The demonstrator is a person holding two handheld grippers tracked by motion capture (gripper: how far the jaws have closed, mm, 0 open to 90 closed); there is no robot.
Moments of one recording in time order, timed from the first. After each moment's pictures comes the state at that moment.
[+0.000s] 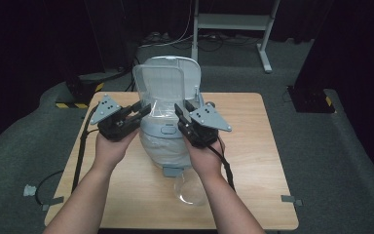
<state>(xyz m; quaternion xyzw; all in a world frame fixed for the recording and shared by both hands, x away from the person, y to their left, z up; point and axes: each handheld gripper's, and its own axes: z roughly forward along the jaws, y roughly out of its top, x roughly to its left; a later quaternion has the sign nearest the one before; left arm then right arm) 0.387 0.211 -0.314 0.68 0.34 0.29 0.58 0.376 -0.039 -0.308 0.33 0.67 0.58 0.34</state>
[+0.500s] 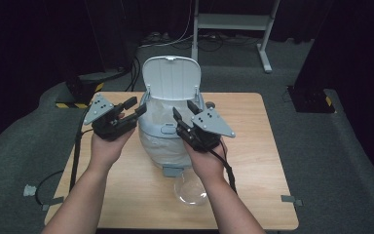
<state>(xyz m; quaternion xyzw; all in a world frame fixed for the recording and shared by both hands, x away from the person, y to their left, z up) 0.378 0.229 -0.311 0.66 0.36 0.31 0.59 0.360 -0.045 -0.302 0.32 0.66 0.59 0.35</state>
